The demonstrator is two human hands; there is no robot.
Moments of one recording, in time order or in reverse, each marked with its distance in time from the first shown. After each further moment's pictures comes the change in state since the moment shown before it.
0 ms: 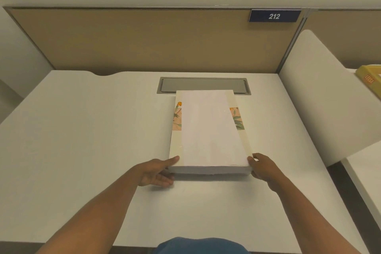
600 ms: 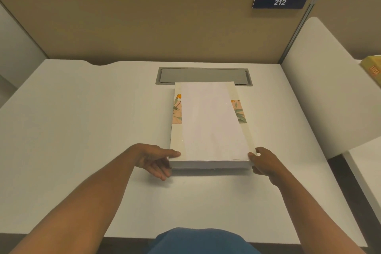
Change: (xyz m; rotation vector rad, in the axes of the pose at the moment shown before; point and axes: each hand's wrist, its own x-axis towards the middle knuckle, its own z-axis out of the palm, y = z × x) left_hand -0.006 0.037 -0.011 0.405 -0.132 -0.194; right_hand 0.003 0.003 0.000 0.022 0.008 0.043
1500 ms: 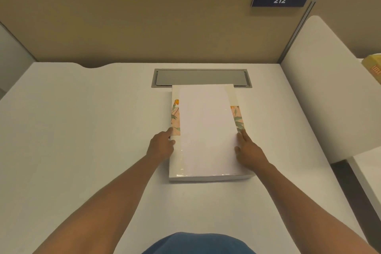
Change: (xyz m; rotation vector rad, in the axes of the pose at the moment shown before) left_hand 0.052 0.039 0.001 0.315 0.836 0.442; right_hand 0.066 -0.027 0.036 -0.758 0.080 -0.409
